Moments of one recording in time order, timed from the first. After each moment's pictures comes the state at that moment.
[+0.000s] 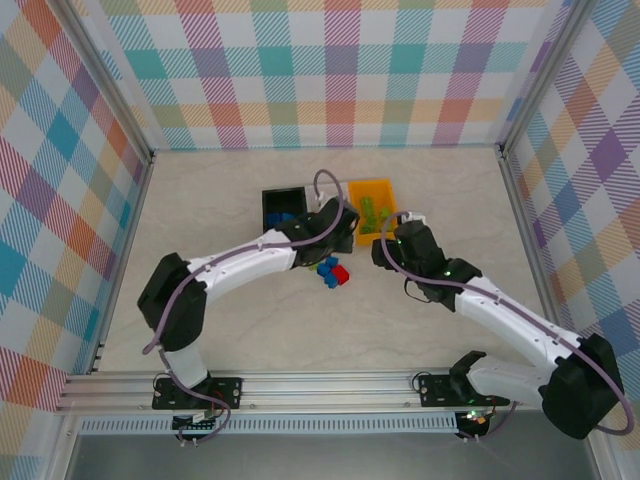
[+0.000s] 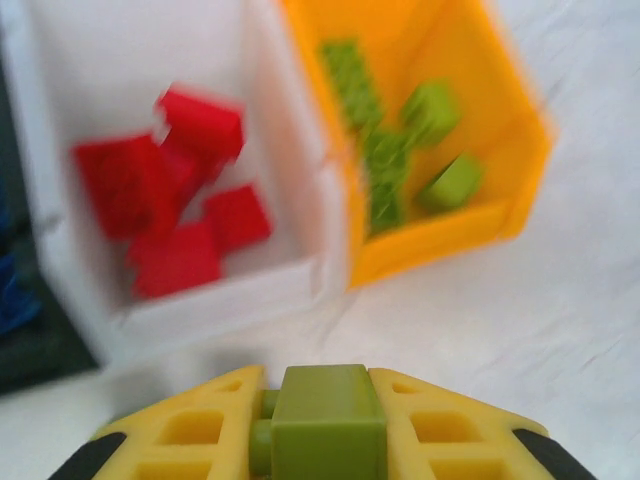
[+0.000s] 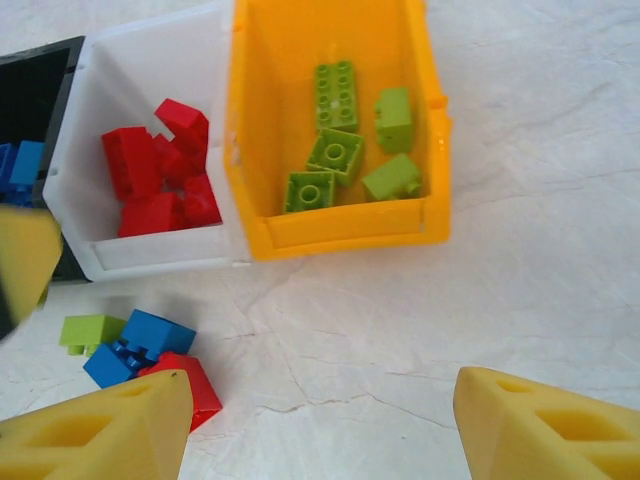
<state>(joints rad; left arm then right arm) -0.86 1.80 1.44 -0.46 -0.30 -0.62 0.64 1.09 0.76 -0.39 0.28 0.51</state>
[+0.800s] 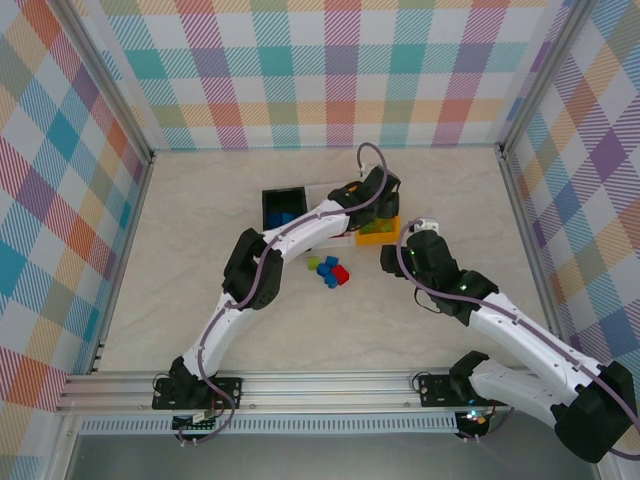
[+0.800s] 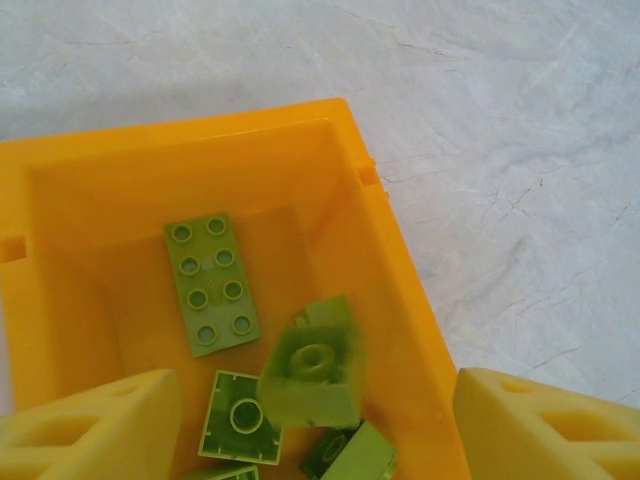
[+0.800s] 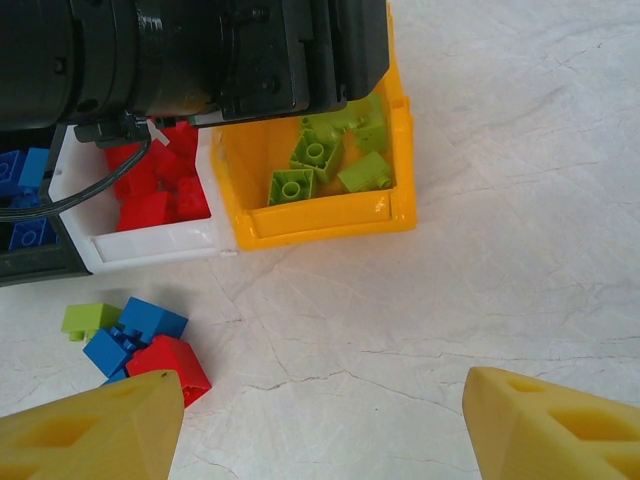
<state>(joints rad) -0.82 2.40 2.18 -0.55 -0.28 -0.59 0.64 0.95 0.71 -0.44 0.30 0.51</state>
